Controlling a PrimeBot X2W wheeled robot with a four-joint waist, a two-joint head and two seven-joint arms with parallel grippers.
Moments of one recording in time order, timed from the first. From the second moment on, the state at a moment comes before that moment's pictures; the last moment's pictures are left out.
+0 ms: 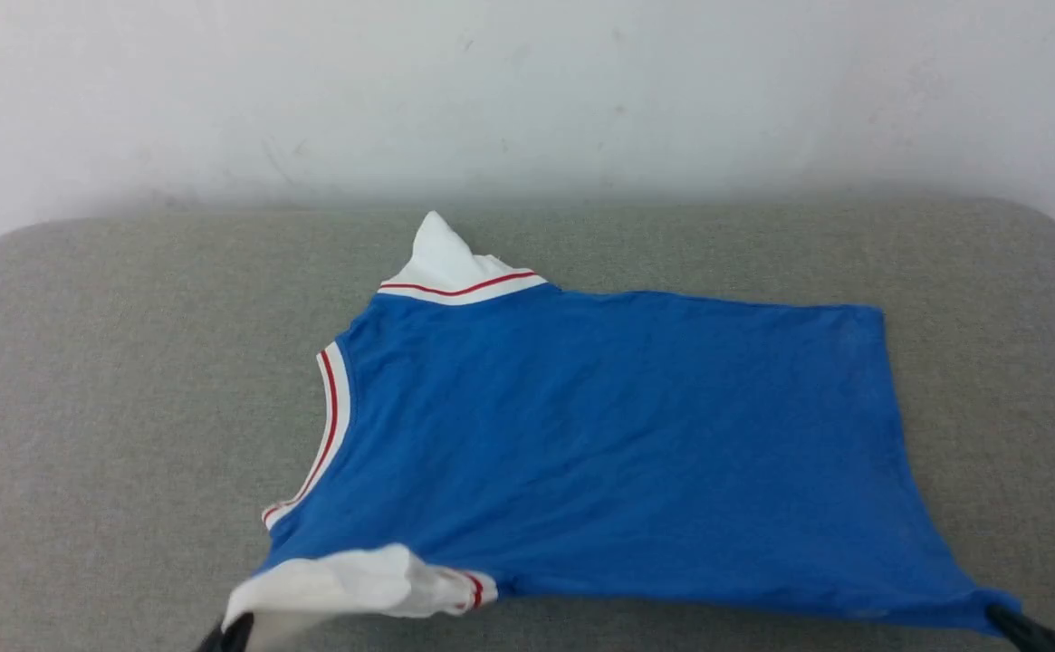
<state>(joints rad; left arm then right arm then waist) 0.59 0.65 -0.14 -0.75 -0.78 0.35 0.21 0.46 -0.39 -0.23 -0.45 0.87 0.13 0.69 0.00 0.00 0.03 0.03</state>
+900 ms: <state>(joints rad) -0.27 0.54 -0.39 -0.24 -0.54 0.22 0.25 -0.09 -0.50 -0.07 -0.21 0.76 0.13 0.56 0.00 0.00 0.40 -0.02</state>
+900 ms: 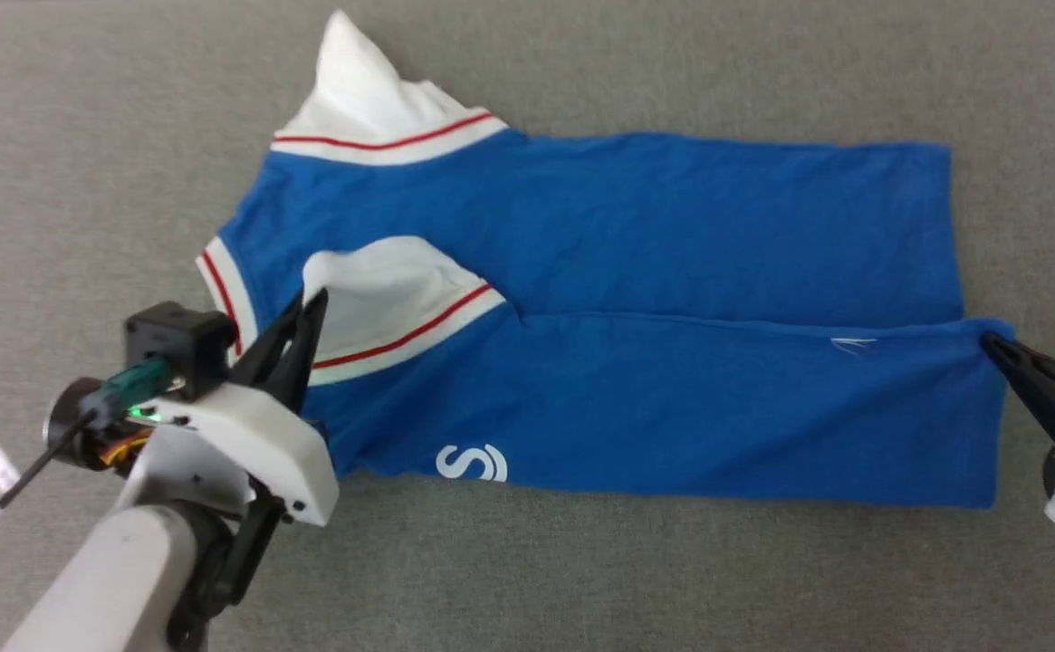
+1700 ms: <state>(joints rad) -0.18 0.44 -0.31 -0.16 -0.56 0.29 0.01 -0.11 -0.53 -0.02 -0.11 0.74 0.13 0.37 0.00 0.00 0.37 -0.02</state>
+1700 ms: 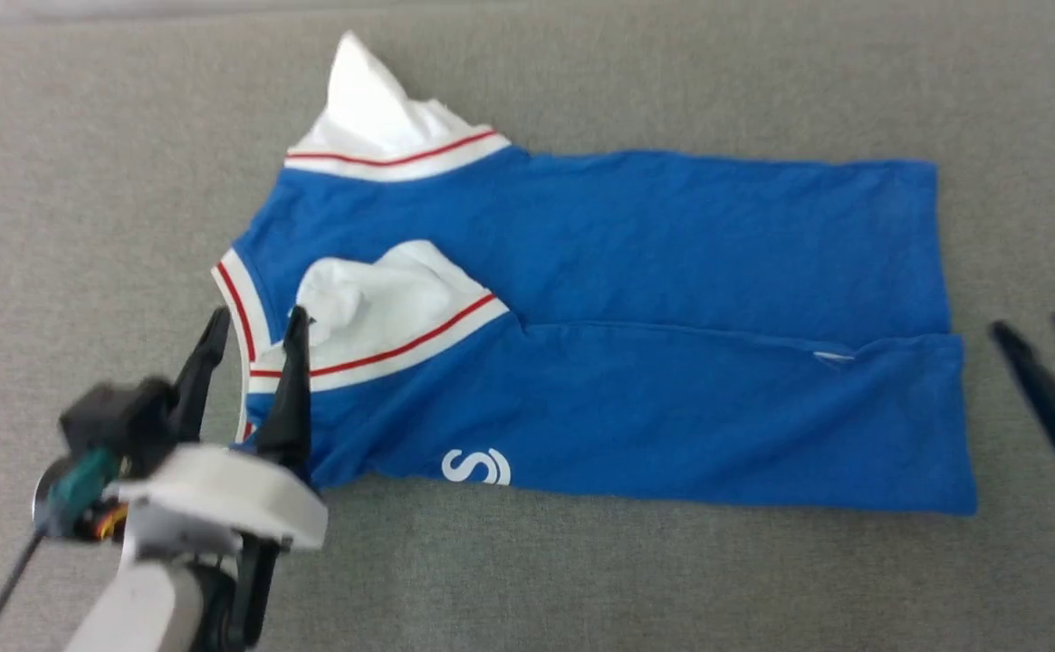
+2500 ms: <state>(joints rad) 0.03 0.54 -0.36 -0.22 -0.46 0.36 0.11 0.19 -0.20 -0.22 -0.35 0.34 0.13 0.23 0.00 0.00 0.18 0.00</state>
